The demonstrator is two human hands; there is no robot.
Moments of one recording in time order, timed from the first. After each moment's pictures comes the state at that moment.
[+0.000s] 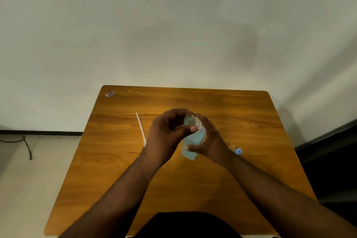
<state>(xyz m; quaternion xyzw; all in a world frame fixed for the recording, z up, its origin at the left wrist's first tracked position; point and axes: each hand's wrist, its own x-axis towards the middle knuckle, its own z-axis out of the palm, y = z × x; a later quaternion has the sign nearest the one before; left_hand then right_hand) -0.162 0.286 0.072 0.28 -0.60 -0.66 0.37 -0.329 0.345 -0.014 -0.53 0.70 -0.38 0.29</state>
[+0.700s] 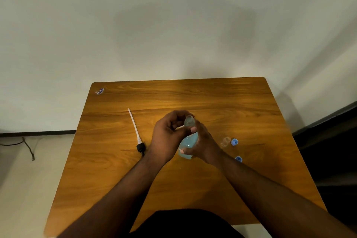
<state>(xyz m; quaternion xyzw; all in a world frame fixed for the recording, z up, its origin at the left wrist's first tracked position) -0.200 0.291 0.037 0.34 -0.61 -0.63 0.33 -0.335 0.357 -0.049 -0.48 0.72 -0.36 0.36</state>
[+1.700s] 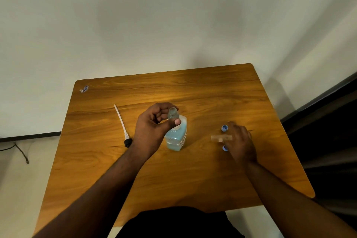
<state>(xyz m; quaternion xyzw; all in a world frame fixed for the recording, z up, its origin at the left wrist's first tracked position) -0.210 0.298 0.030 0.34 -0.65 -0.60 0.31 -0.429 0.465 -0.102 -0.37 0.90 -0.20 0.12</state>
